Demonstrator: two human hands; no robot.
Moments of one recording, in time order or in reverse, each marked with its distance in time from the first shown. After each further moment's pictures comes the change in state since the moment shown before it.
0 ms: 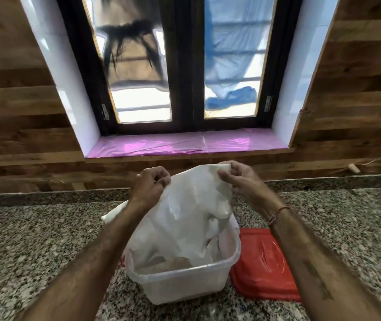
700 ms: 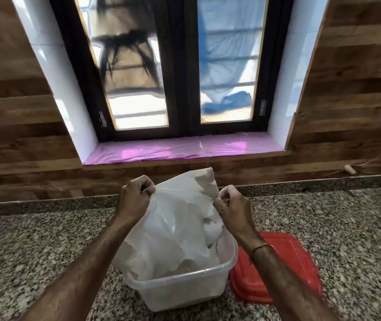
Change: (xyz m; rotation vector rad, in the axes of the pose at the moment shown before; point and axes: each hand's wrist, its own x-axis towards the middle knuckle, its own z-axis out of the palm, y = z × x) left_hand -0.009 -0.023 -0.008 0.048 0.127 0.015; right_hand -0.022 0.052 0.038 -0.601 0.507 -0.239
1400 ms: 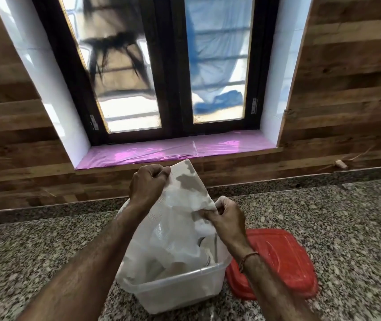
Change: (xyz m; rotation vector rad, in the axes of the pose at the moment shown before) left_hand 0.020 0.050 0.026 -0.197 -0.017 -0.066; right_hand -0.024 0.015 0.015 0.120 -0.001 0.202
